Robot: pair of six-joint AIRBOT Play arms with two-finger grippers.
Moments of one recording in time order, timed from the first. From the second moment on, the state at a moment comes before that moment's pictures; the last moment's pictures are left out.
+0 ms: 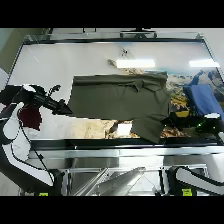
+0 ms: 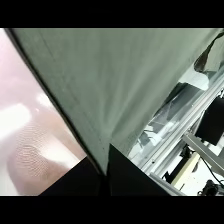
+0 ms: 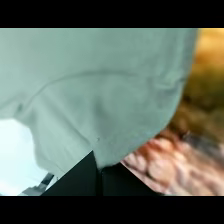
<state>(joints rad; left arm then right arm) 0.25 -1.83 1.33 0.84 -1.61 -1.06 -0.52 -1.28 0.61 -0.70 1.15 1.03</state>
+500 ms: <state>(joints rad) 0.21 -1.81 1.56 0.83 -1.60 -1.08 -0.51 -1.27 0.84 -0.35 1.12 0.92</state>
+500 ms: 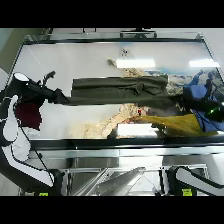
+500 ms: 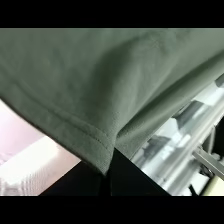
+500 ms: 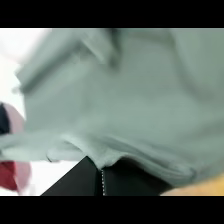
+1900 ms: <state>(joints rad) 0.24 -2.11 2.03 0.82 -1.28 -1.08 -0.44 -1.93 1.49 -0.45 0.98 0.90</state>
